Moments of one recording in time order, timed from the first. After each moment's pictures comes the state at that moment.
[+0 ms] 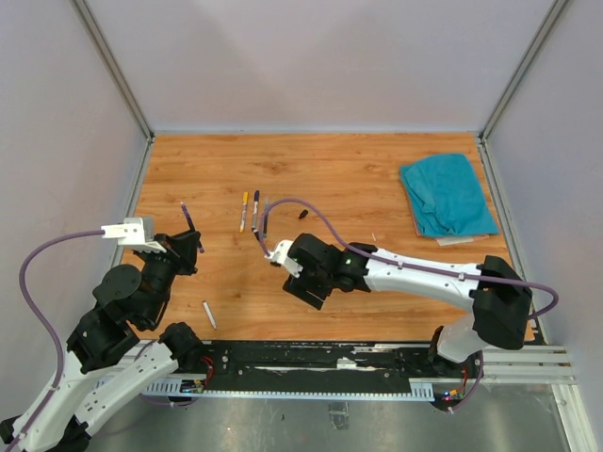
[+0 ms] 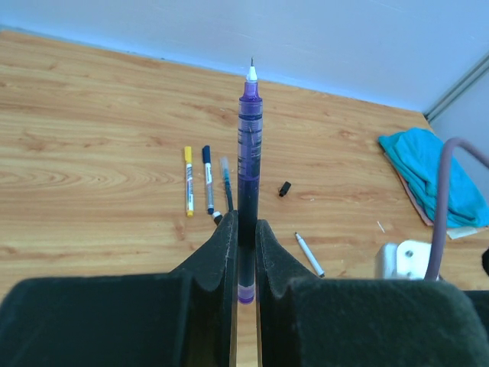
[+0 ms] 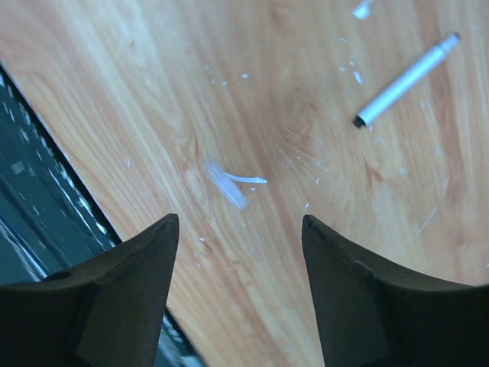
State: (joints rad) left arm -0.75 0.29 0.79 -0.56 -0.59 -0.38; right arm 1.14 1.54 1.10 -0.61 0.04 -0.15
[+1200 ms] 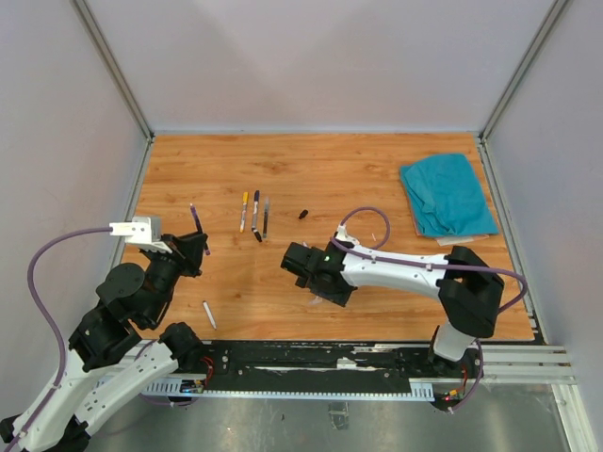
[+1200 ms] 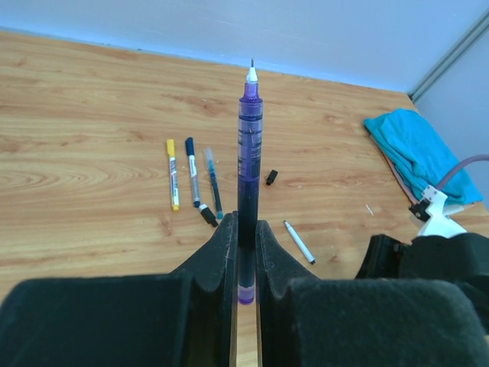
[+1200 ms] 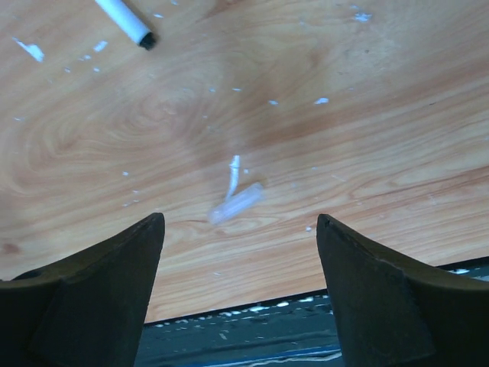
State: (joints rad) left arm -0.75 0.30 0.78 -0.56 -0.53 -0.37; right arm 1.14 1.64 1.12 -0.89 0.38 1.50
